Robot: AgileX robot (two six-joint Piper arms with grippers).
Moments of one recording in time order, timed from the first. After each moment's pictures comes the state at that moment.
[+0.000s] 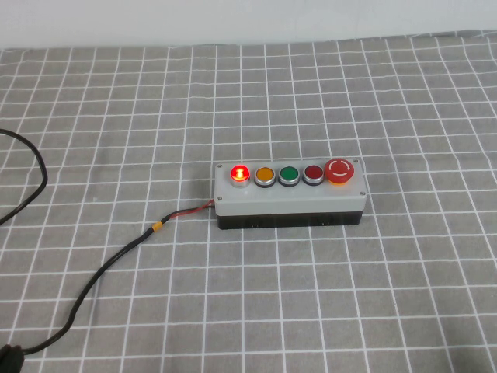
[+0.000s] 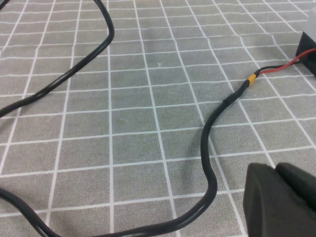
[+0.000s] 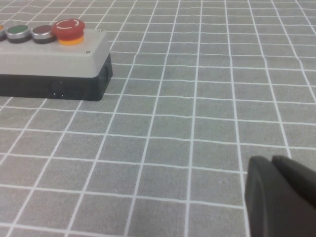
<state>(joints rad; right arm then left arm) 0.14 -0.01 0.02 0.11 0.34 -0.04 -0.13 -0.01 0.03 -0.07 0.39 0.12</state>
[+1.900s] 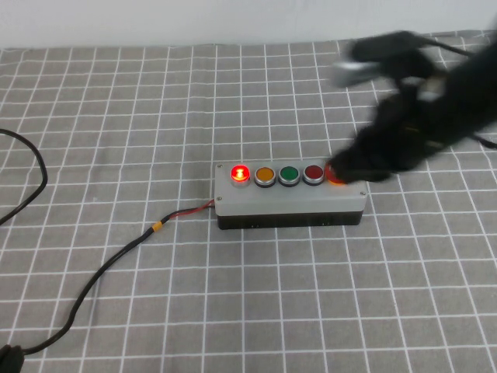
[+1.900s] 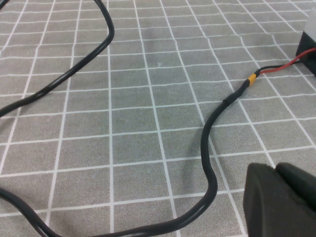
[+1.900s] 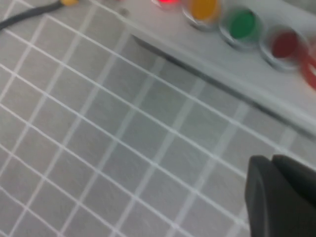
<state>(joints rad) 0.49 1.57 -1.38 0.26 0.94 -0.12 -0.13 -0.01 0.03 -0.07 0.39 0.12</state>
